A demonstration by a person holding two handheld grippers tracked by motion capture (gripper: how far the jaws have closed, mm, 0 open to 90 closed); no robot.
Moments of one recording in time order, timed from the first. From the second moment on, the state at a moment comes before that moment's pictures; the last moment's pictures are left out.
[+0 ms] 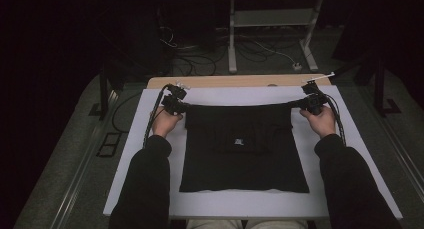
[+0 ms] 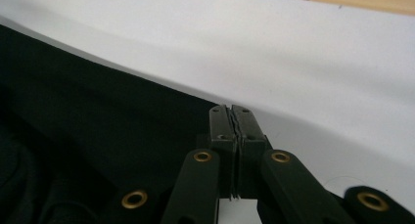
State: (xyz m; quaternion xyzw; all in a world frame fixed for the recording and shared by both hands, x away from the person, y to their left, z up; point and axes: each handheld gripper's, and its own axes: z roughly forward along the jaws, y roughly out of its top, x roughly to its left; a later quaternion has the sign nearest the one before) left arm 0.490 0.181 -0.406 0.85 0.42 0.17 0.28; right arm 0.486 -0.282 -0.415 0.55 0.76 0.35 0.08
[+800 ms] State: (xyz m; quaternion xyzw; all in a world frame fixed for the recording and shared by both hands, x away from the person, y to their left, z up) left arm 0.494 0.188 -0.425 0.83 0.47 0.11 0.29; right arm 0.490 -0.281 -0.429 0.56 0.75 0.34 0.06
